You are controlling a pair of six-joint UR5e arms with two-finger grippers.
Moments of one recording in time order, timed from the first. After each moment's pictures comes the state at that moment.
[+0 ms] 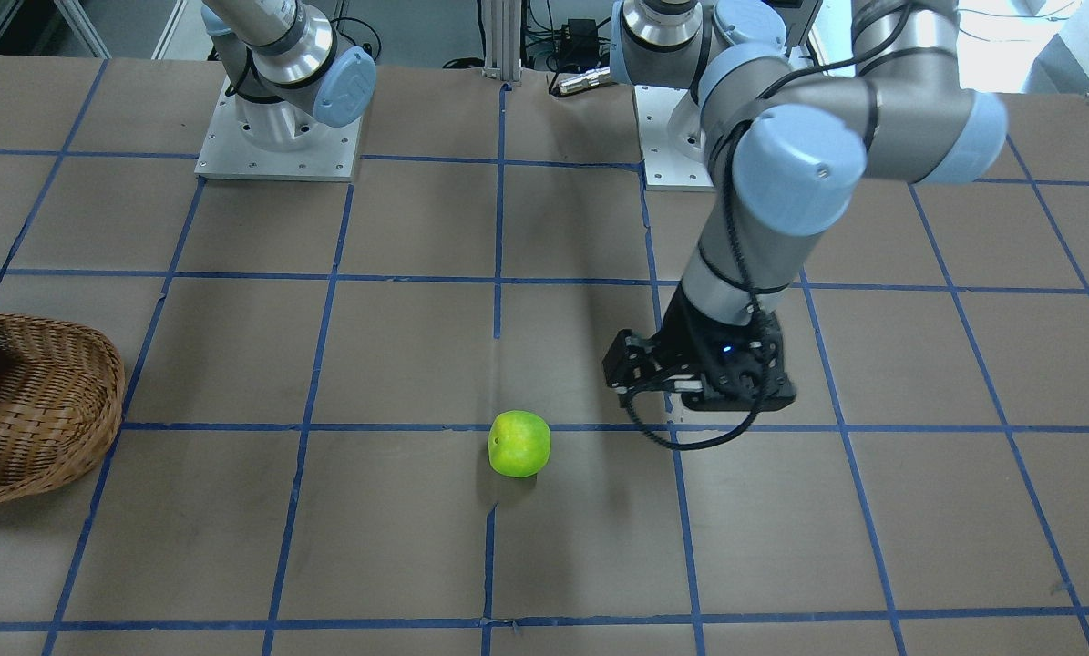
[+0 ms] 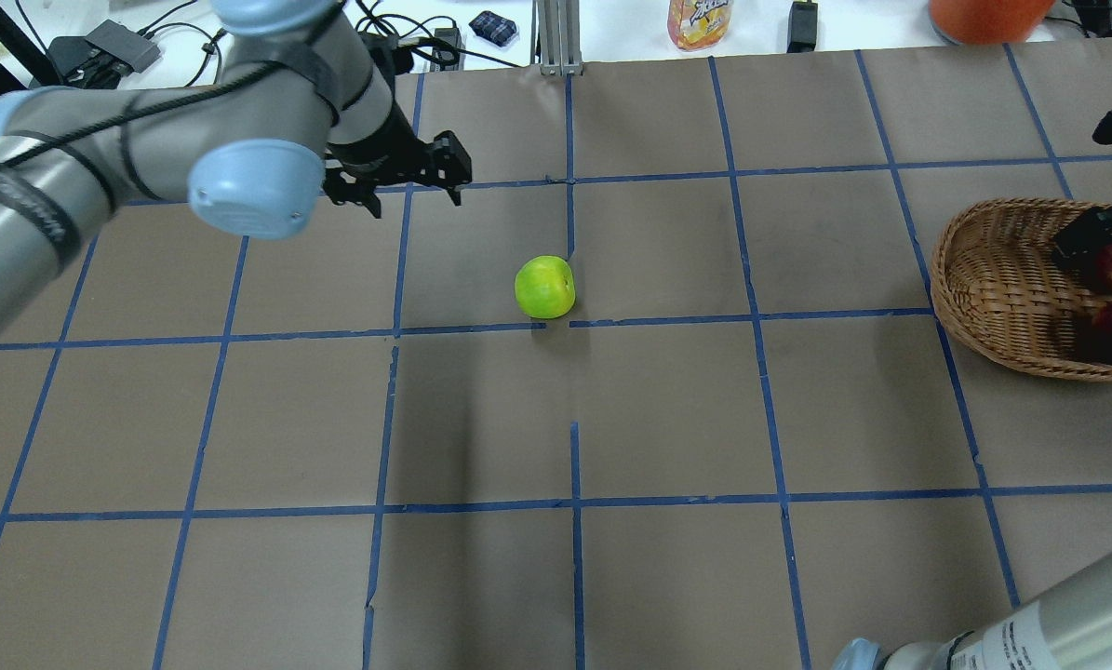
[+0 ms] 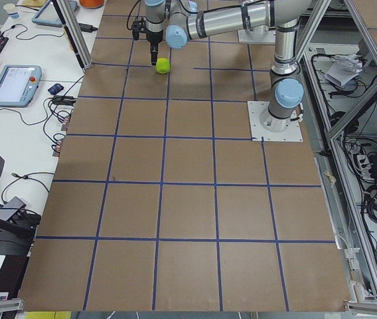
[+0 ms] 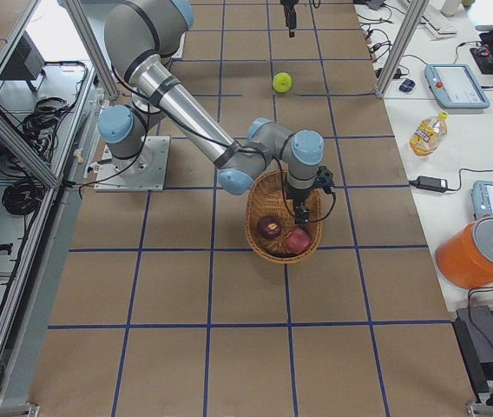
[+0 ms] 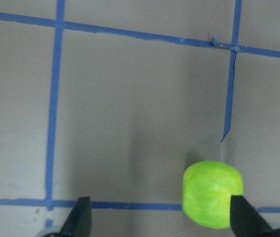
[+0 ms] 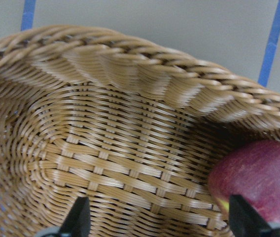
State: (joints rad) left arm -1.62 -1.81 -1.59 -1.20 1.51 -0.09; right arm 0.96 -1.18 1.67 -2.07 -1.58 -0.82
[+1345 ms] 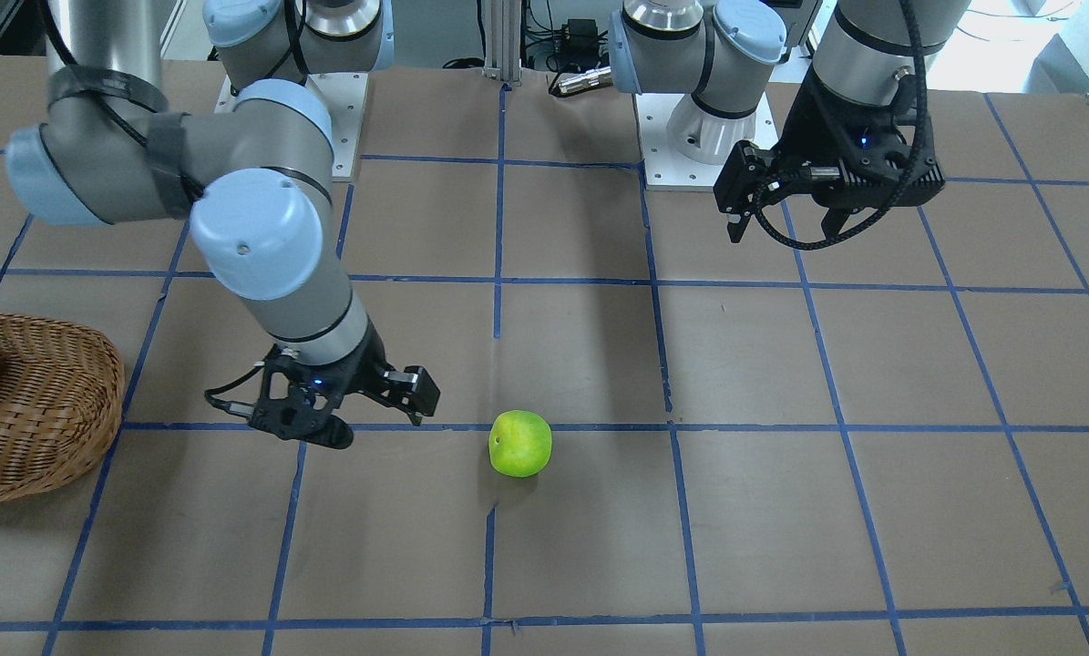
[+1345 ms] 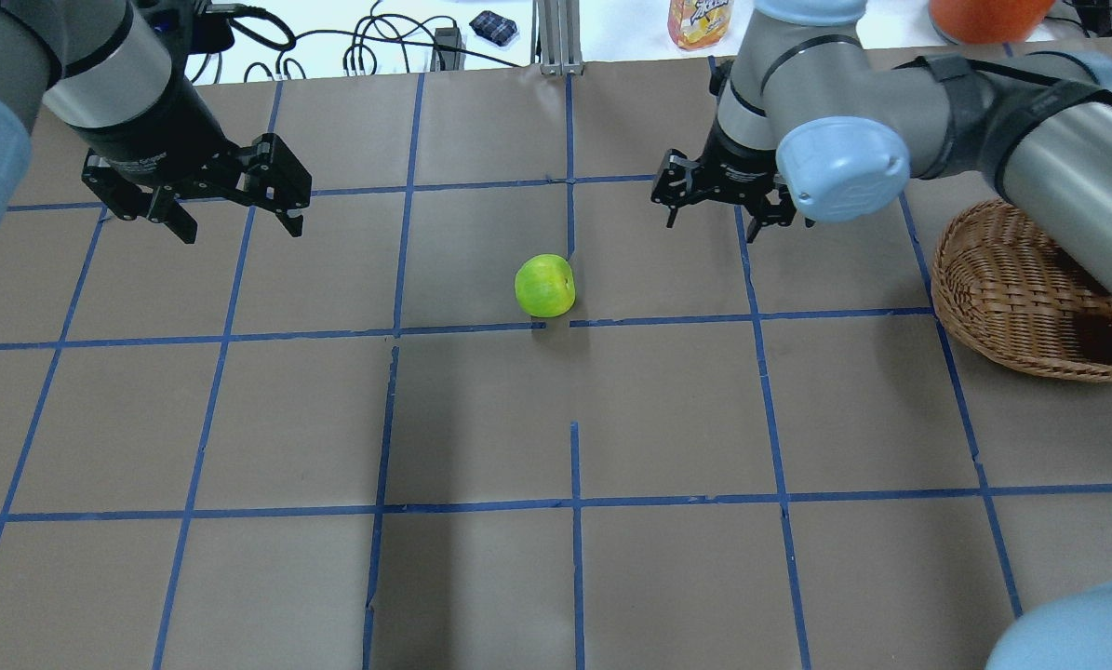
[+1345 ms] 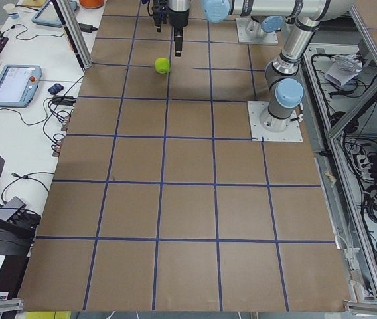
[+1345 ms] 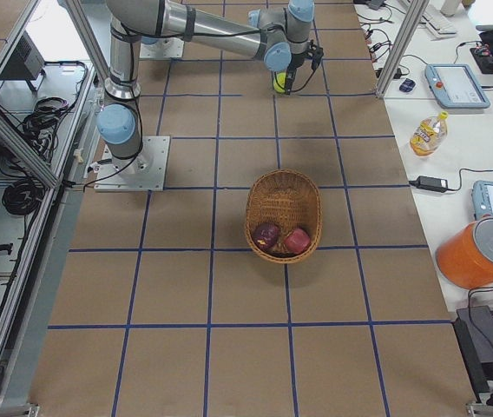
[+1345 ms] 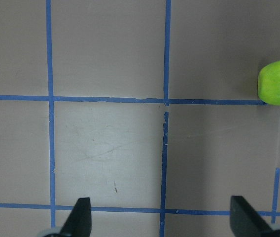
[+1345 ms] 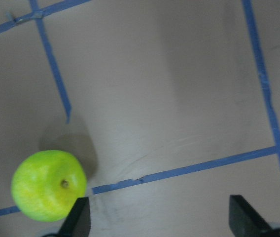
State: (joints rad) left arm -1.53 -1.53 -1.60 -1.54 1.59 0.00; right arm 1.76 -1.18 1.54 -1.98 -1.47 0.46
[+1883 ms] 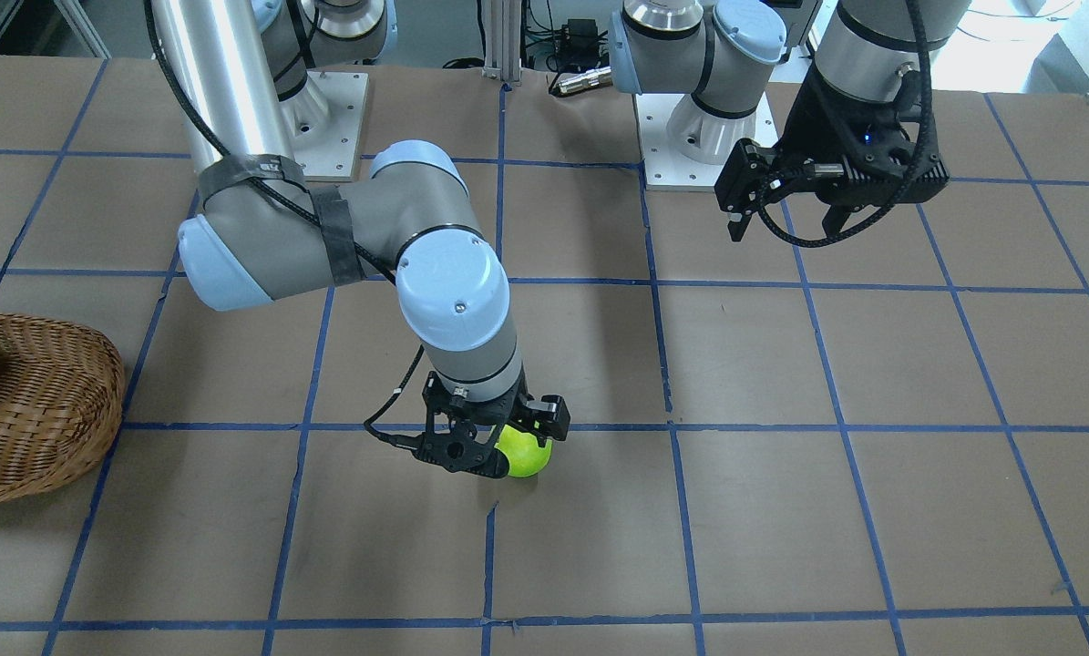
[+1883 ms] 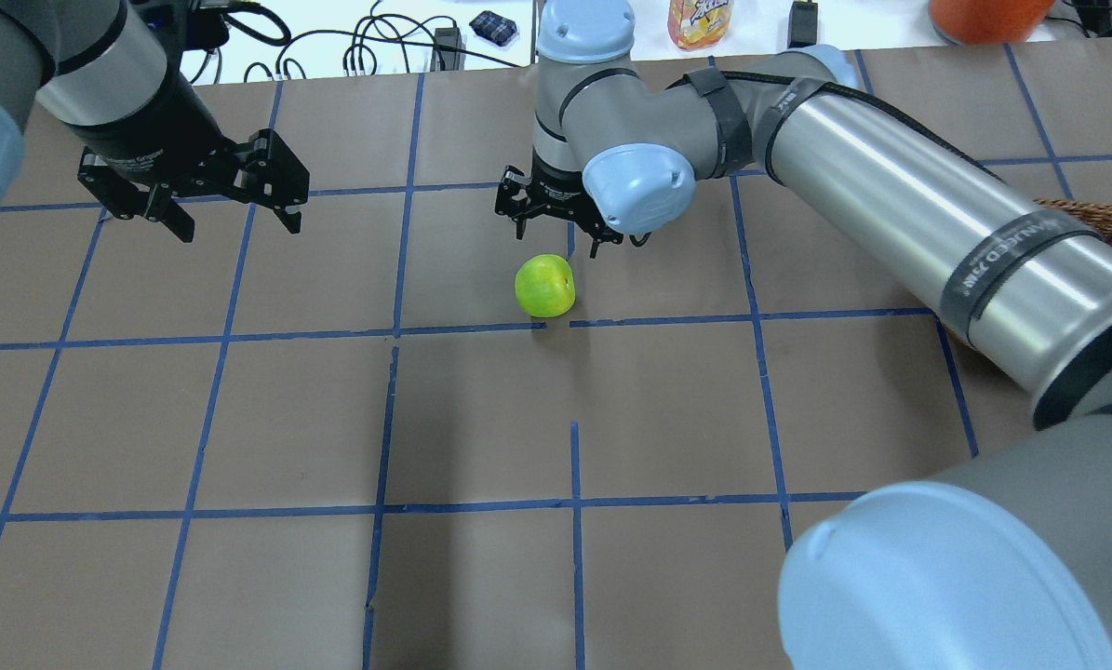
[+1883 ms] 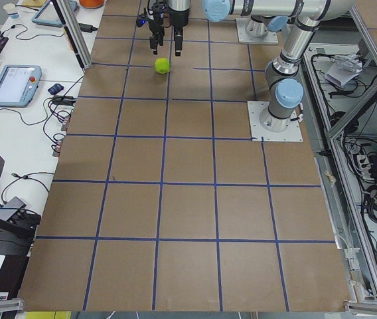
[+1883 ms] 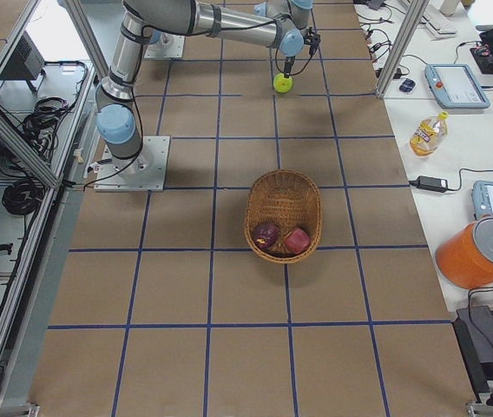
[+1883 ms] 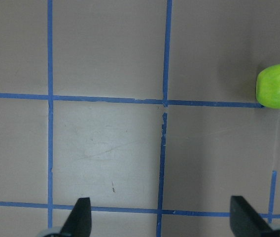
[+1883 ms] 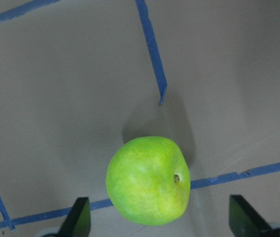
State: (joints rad) left arm -1.52 -1.53 -1.60 -1.54 1.59 -0.01; right arm 1.92 -1.00 1.39 -1.98 -1.45 0.61
